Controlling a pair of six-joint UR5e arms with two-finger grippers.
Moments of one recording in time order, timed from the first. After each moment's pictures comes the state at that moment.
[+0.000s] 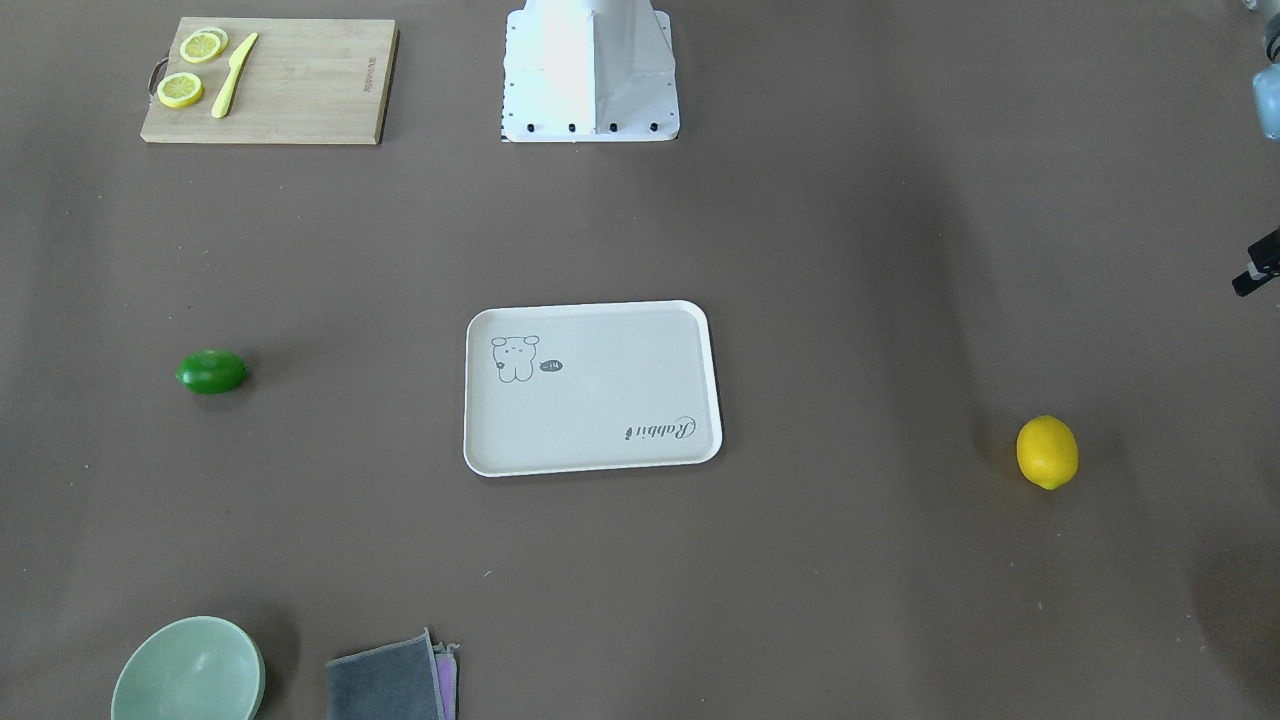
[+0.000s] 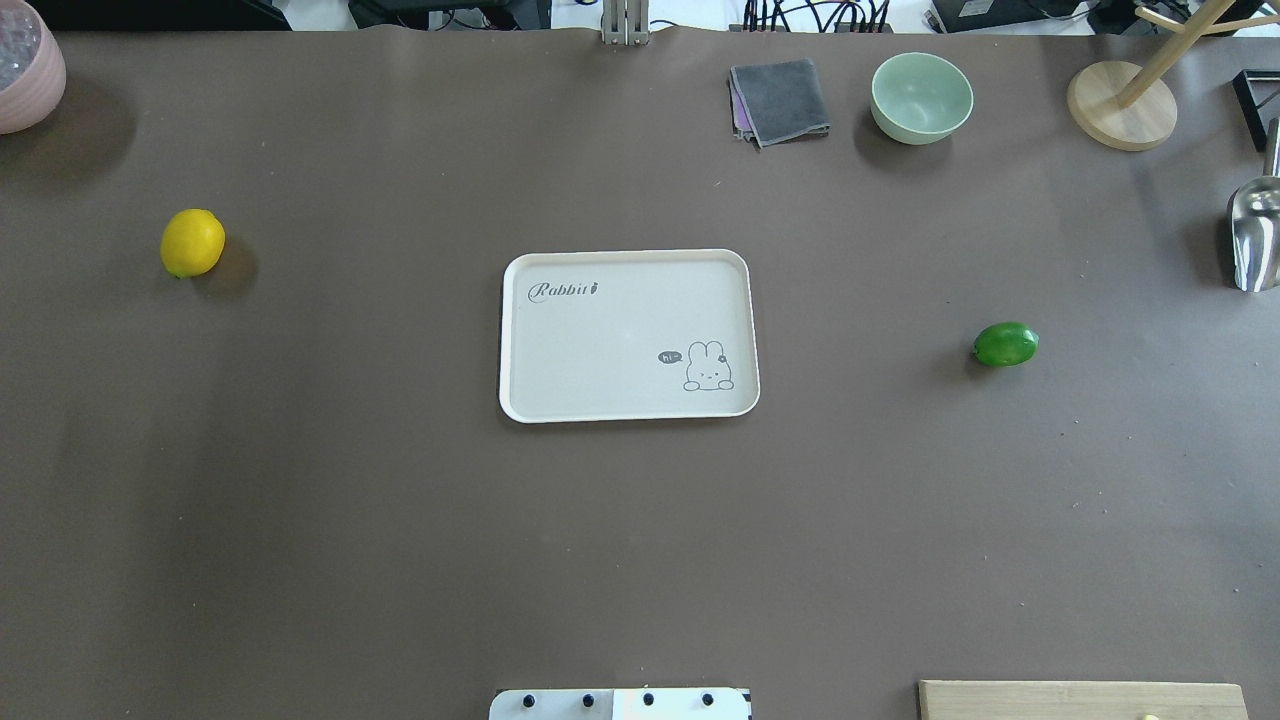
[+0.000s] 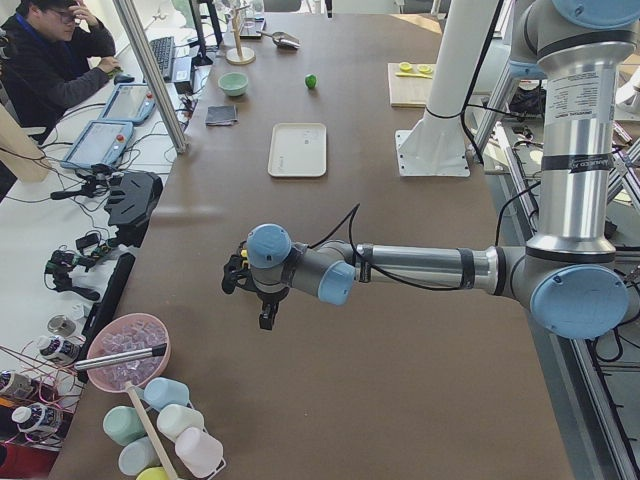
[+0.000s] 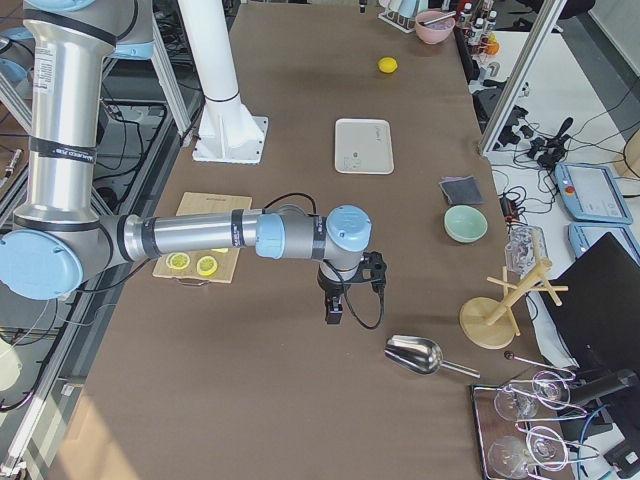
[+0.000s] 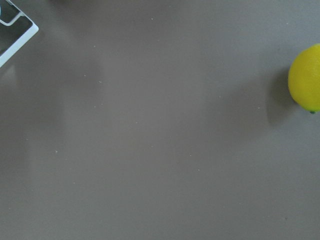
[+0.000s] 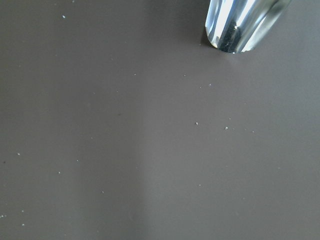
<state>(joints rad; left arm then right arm) -1.42 -1.56 -1.61 -1.89 -2.45 -0.20 1.42 -1.70 1.83 -1.70 2.35 -0.01</state>
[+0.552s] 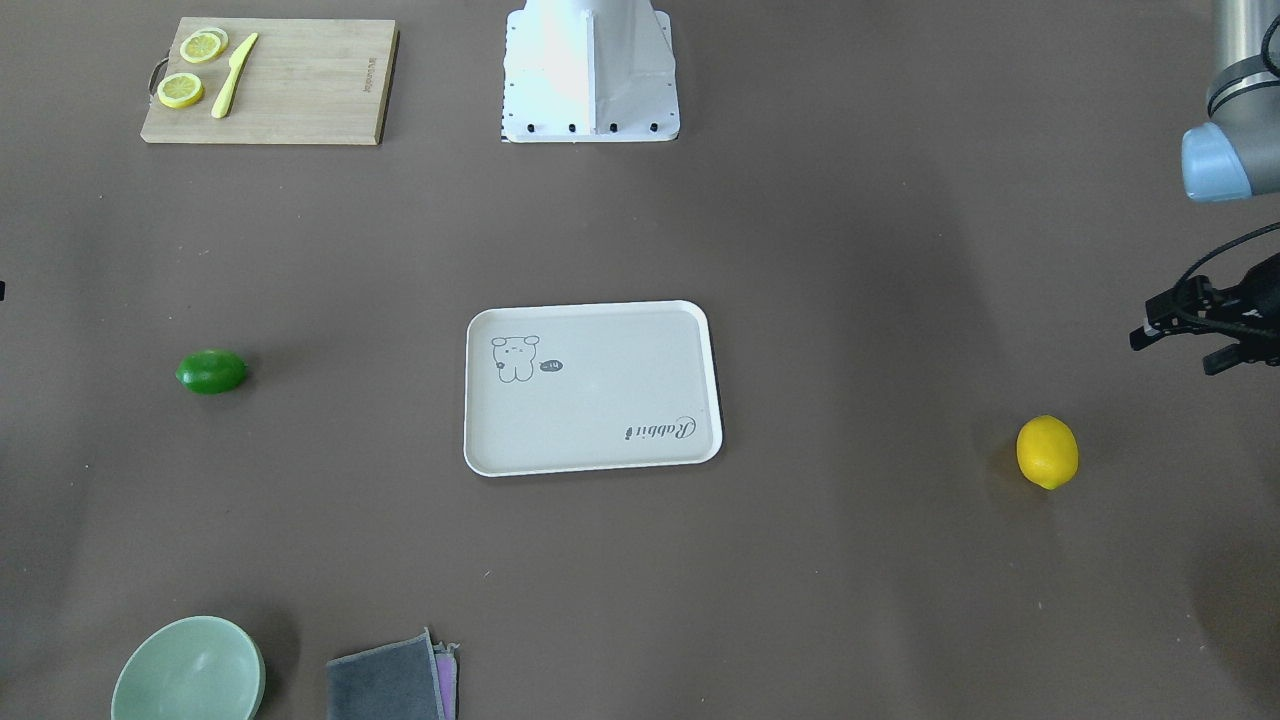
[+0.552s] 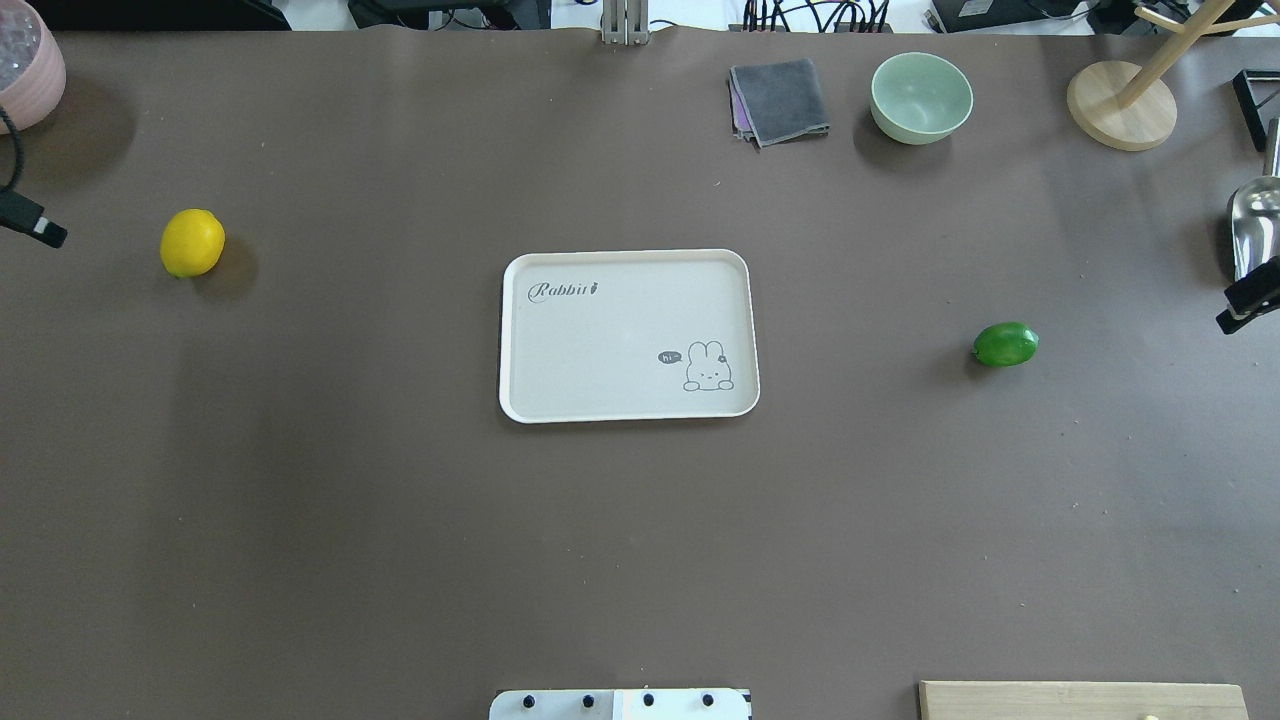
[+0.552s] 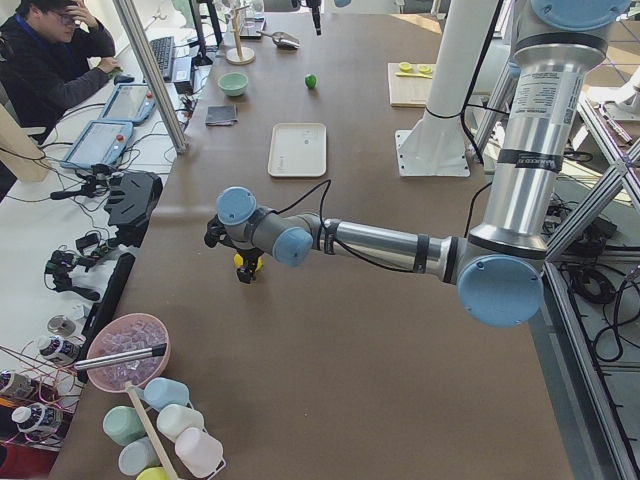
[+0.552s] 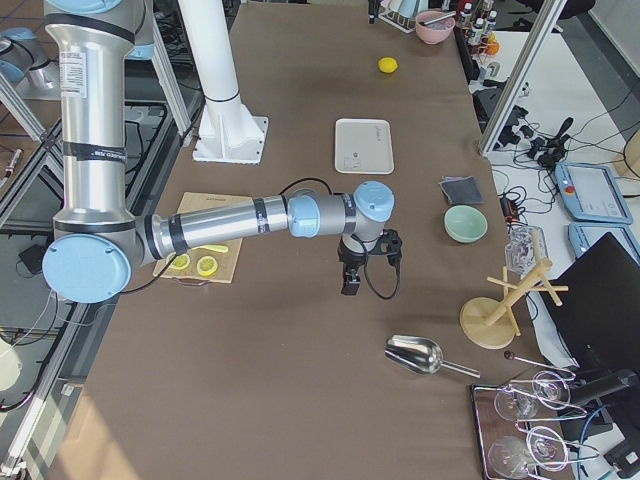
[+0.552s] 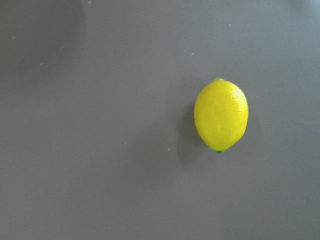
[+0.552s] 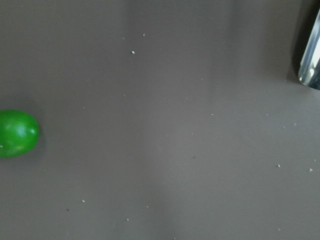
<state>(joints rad) -1.26 -1.78 -1.50 -1.89 -2.47 -0.24 1.24 -1.54 1.79 -1.70 2.34 0.21</state>
